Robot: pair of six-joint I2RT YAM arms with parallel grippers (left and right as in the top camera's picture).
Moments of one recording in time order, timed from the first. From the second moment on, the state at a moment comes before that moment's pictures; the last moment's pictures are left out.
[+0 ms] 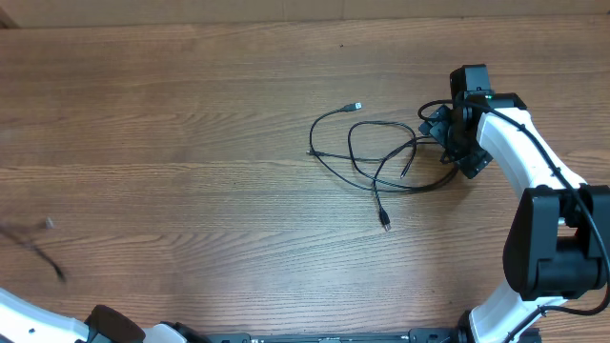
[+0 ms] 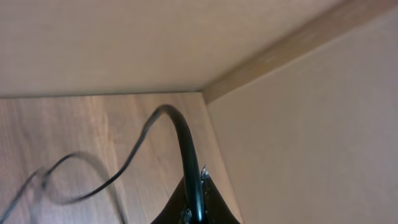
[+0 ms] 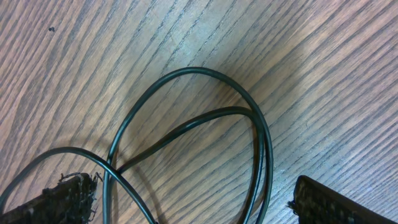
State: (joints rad) left arm 0.96 1.56 2.14 -1.08 0.21 -0.71; right arm 0.03 1.87 1.33 -0.84 0.10 0.87
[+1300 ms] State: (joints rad) left arm 0.96 1.64 2.14 -1.45 -0.08 -0.82; right arm 0.03 1.87 1.33 -0.83 0.10 0.87
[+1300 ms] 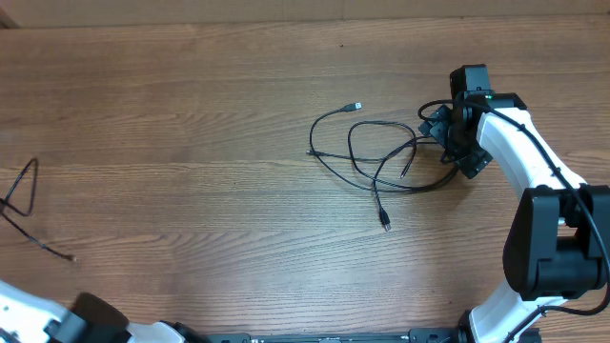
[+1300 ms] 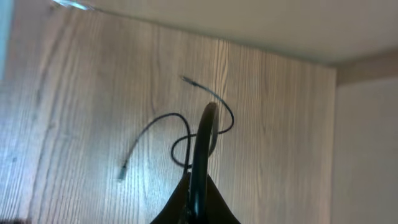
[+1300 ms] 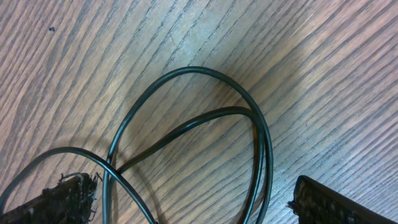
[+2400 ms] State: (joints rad) left arm 0.96 1.60 2.14 -1.49 -0.07 -0.62; right arm 0.03 1.87 1.33 -0.84 0.10 0.87
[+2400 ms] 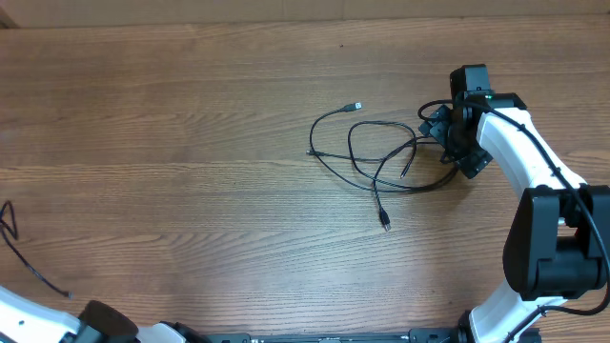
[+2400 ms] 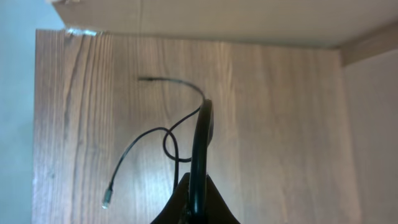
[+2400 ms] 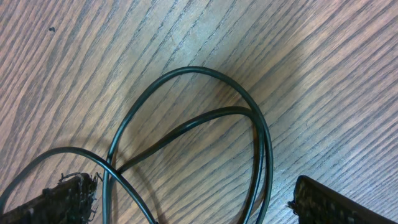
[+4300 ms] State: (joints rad) left arm 0.96 2.48 2.15 -1.35 -0.15 -0.68; right arm 0.03 1.87 1.33 -0.84 0.10 0.87
